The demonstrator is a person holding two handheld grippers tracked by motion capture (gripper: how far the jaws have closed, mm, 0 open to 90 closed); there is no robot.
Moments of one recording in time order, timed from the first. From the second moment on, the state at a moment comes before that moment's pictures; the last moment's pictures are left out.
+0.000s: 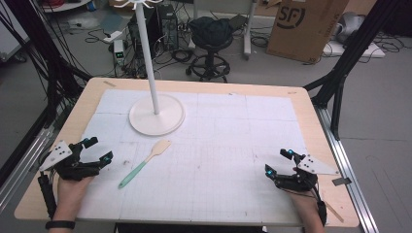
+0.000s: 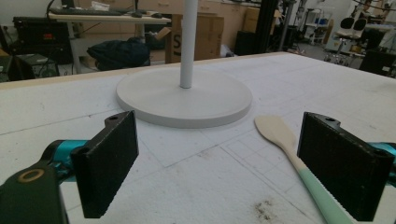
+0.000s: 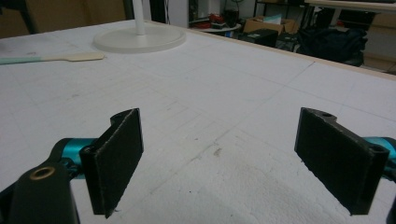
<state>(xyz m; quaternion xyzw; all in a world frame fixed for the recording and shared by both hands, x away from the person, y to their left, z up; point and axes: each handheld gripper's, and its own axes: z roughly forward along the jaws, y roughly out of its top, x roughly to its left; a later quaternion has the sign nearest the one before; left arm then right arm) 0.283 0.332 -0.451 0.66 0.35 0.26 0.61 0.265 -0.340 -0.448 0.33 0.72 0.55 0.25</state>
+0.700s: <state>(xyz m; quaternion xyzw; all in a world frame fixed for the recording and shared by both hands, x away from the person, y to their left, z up) 0.278 0.324 -0.439 0.67 0.36 0.26 0.60 0.266 -0.340 -0.448 0.33 0.72 0.56 0.25</state>
